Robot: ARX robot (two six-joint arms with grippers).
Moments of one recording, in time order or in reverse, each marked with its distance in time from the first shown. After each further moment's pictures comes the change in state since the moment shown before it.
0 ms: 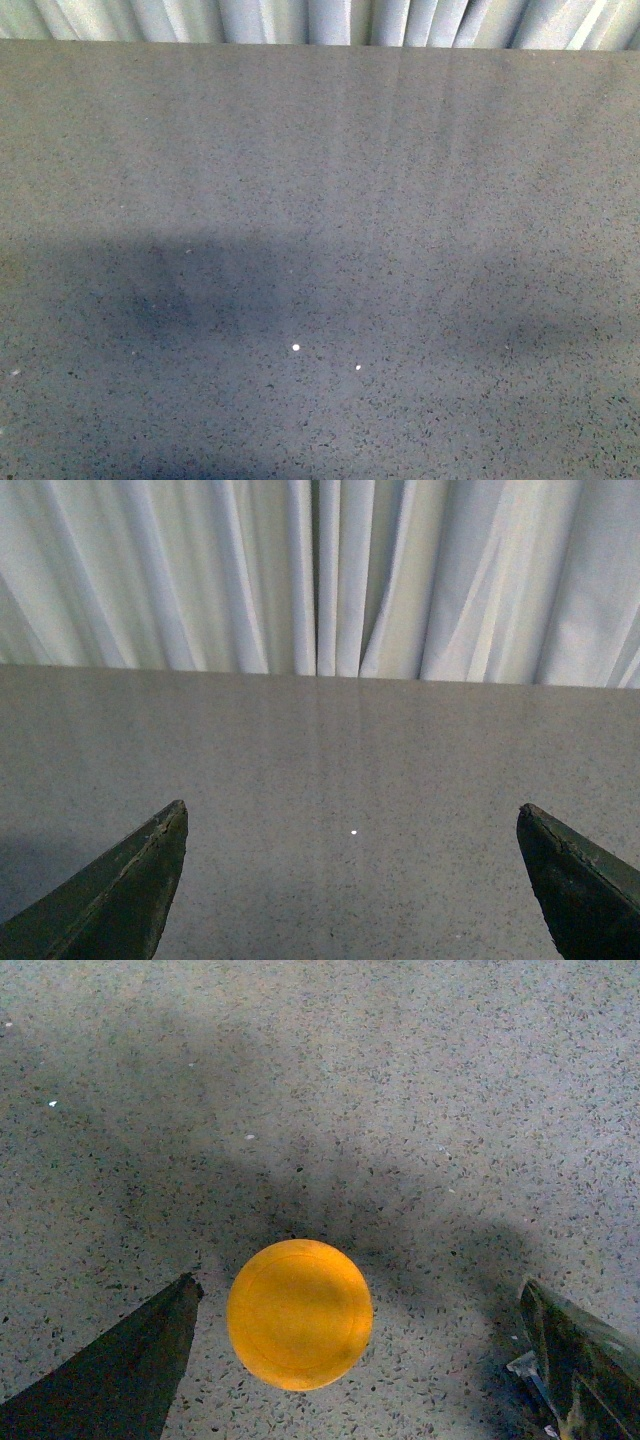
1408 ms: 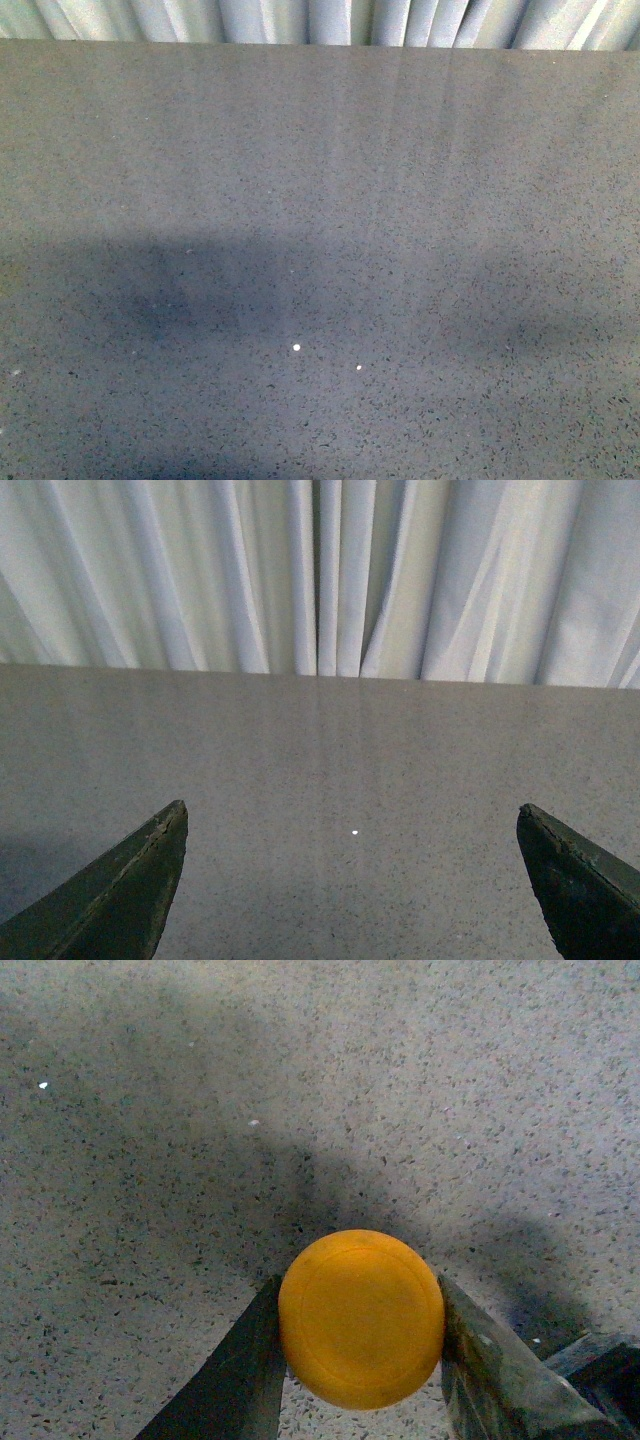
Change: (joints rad) left arm 0.004 -0.012 0.039 -0.047 0.000 -0.002; right arm 0.000 0.000 0.000 0.000 0.000 0.000
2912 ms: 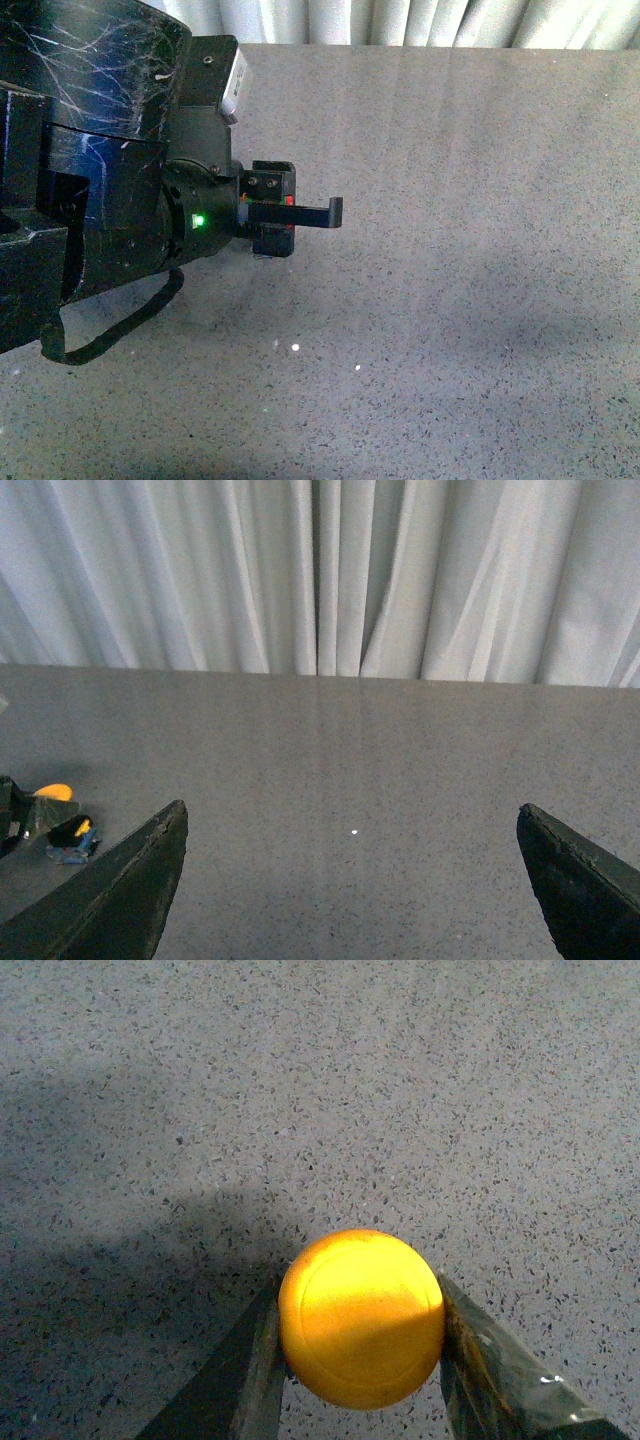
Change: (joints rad) left arm -1.025 0.427 0.357 0.148 -0.282 -0.378; right arm 0.000 0.000 0.000 0.000 0.000 0.000
